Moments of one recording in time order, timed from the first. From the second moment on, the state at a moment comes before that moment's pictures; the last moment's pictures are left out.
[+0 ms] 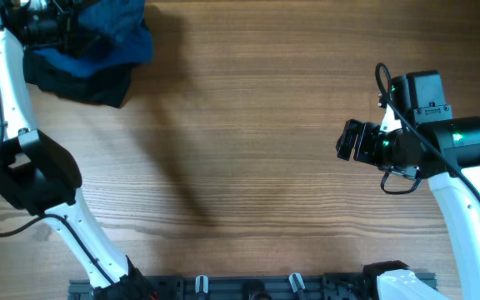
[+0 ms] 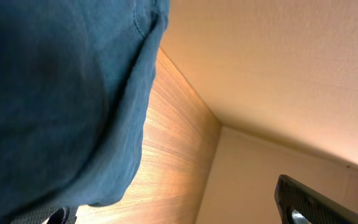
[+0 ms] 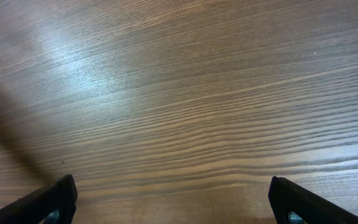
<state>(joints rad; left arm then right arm) 0.36 2.23 2.26 -1.06 0.97 -0.58 0.13 1.26 1.34 -1.35 -0.07 0.40</state>
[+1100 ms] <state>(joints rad) 0.47 1.90 2.27 -0.93 0.46 -0.50 0.13 1.26 1.34 -1.35 -0.07 0.39</state>
